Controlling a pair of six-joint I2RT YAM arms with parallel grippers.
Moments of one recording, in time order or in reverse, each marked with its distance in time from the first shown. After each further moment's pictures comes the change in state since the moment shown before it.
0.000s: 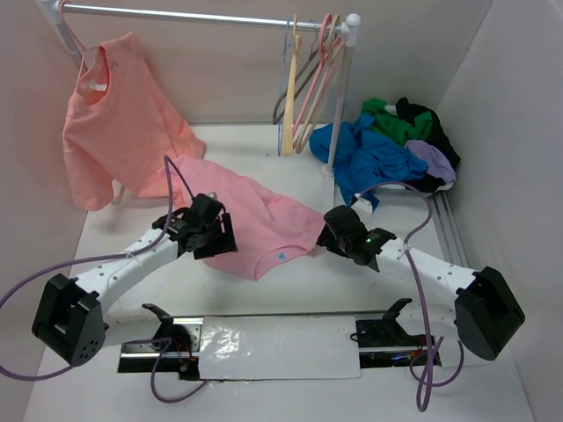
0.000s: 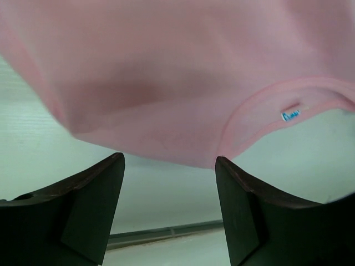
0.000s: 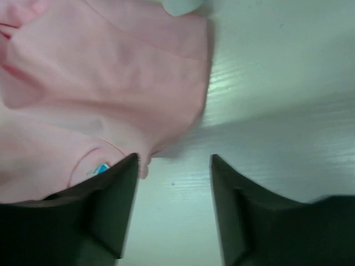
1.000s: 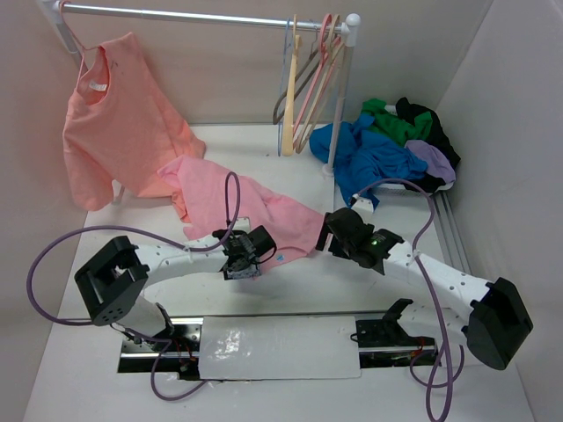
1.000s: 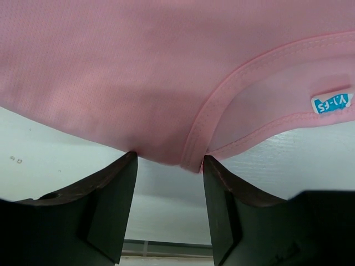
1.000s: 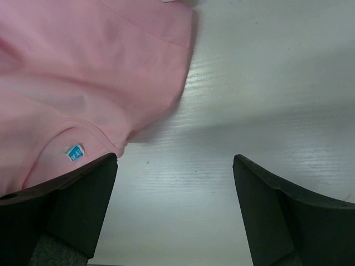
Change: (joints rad) left arm -0.423 0.314 0.062 -0.022 -0.283 -0.348; right arm 0.029 -0.076 0.033 -0.165 0.034 -0.127
